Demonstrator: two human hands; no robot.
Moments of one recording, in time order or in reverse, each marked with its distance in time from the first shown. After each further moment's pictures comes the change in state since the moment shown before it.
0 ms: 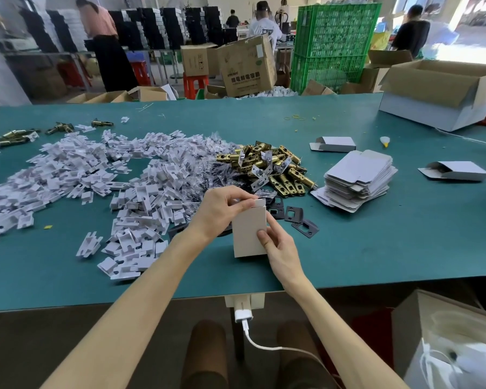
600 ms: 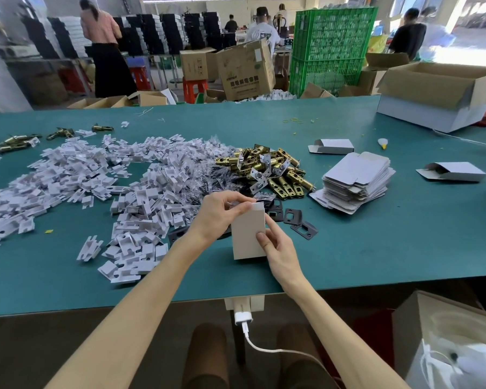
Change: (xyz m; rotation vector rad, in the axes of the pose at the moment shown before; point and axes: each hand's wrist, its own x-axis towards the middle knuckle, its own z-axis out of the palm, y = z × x) left_hand -0.001 -0.002 0.003 -0.069 -0.006 -0.077; right_hand 0.003 -0.001 0.000 0.019 -0.007 0.012
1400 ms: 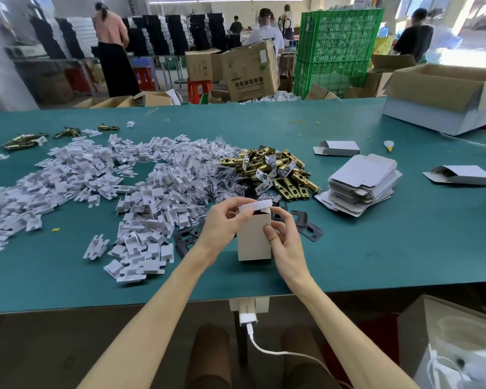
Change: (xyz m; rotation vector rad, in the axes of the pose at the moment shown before) left_hand -0.024 0.002 0.013 -0.369 0.081 -0.170; right_hand 0.001 -0.010 0.000 0.078 0.065 -0.070
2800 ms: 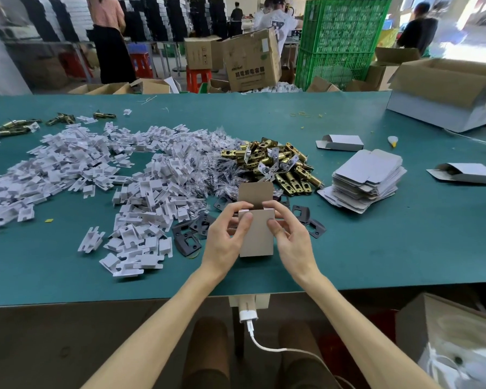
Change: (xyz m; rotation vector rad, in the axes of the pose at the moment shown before) left_hand -0.020 -0.050 0.012 0.078 0.134 0.184; right_hand 0.003 -0.012 -0.007 -0.109 -0.064 -0.083
